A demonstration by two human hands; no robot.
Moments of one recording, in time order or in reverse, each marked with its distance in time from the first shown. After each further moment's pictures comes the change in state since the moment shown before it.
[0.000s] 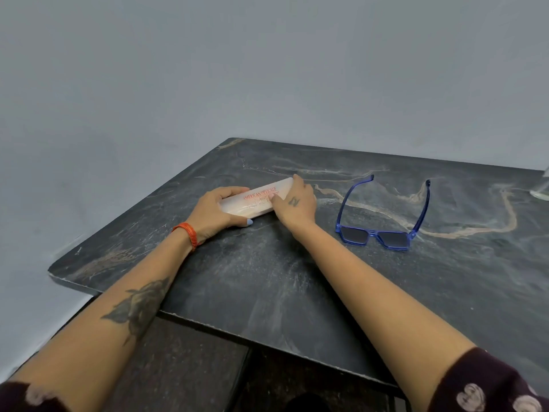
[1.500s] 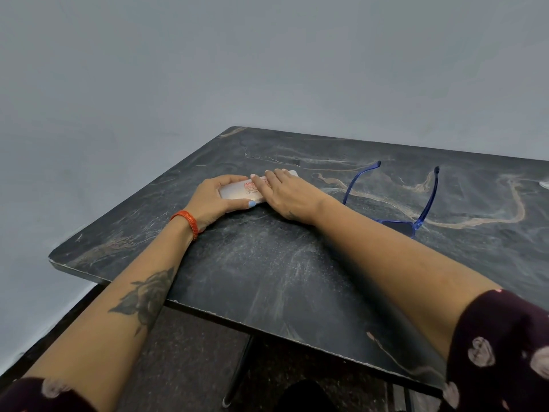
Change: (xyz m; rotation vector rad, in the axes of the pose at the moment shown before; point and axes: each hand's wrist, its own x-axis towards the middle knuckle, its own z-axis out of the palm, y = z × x) left_hand 0.002 -0.005 -0.001 -0.072 0.015 0.020; right_hand 0.021 0.014 -0.006 -1.212 -0.174 -1.102
